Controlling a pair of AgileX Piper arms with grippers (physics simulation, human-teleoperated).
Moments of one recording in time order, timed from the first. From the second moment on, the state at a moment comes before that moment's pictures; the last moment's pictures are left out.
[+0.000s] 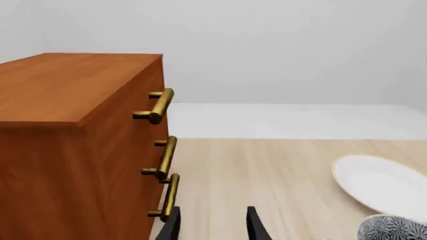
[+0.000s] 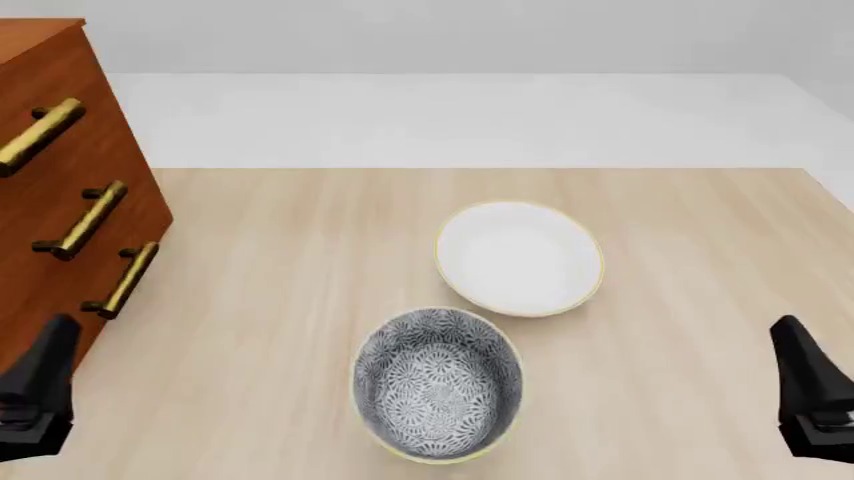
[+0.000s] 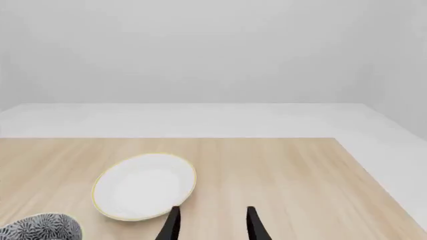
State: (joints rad) left arm 0.00 0.00 -0.01 0.01 -0.01; right arm 0.00 0.00 0.00 0.00 0.00
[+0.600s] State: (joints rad) left arm -0.02 0.20 -0.06 -0.06 0.21; right arm 0.00 0.00 0.00 0.00 0.00
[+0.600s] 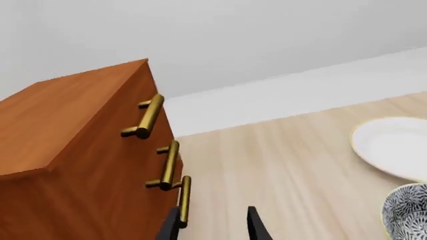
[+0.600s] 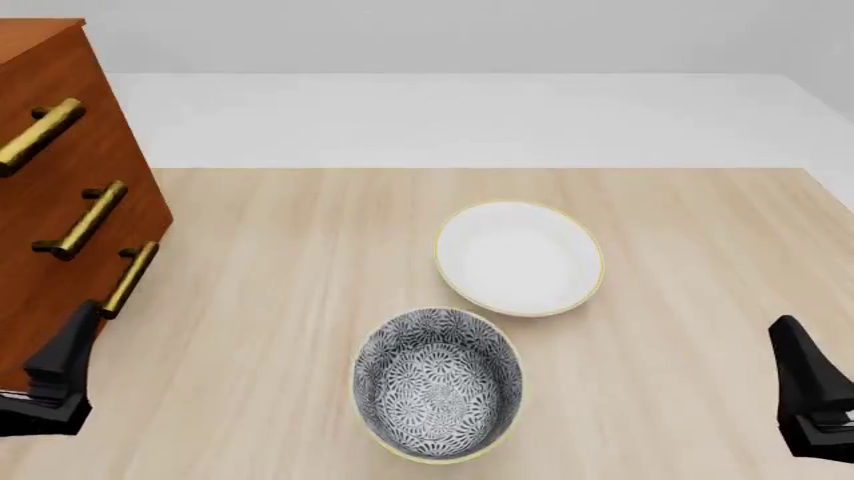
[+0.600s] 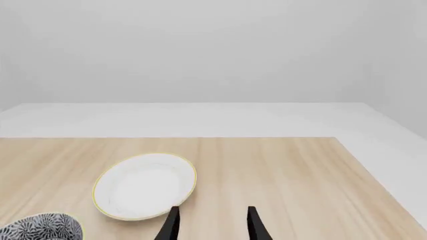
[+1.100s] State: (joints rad) left arm -0.04 0.56 -0.05 -0.32 0.60; right arm 0.00 0.00 0.00 0.00 0.00
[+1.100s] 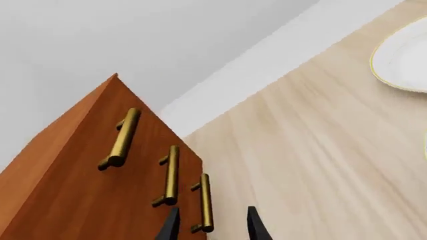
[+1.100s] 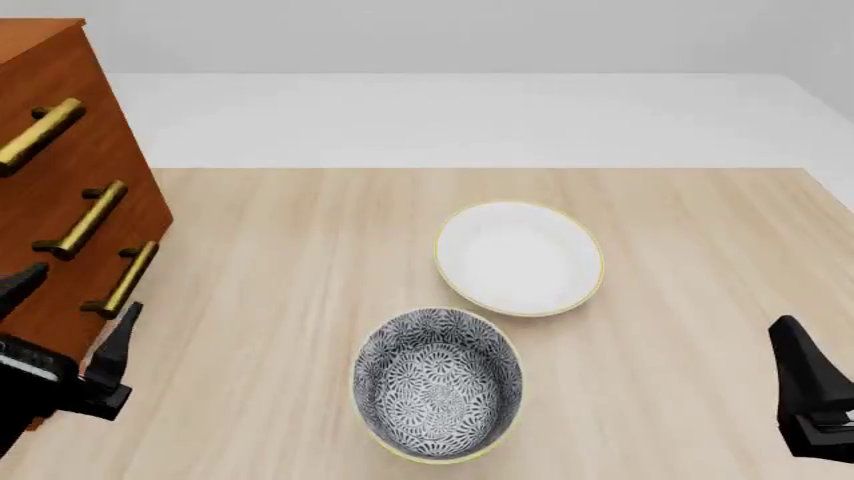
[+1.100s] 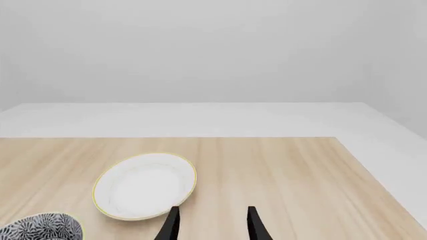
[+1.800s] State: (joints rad) left arm -0.03 1.10 0.00 -0.76 1.03; right arm 0.00 0.00 0.00 0.00 0.00
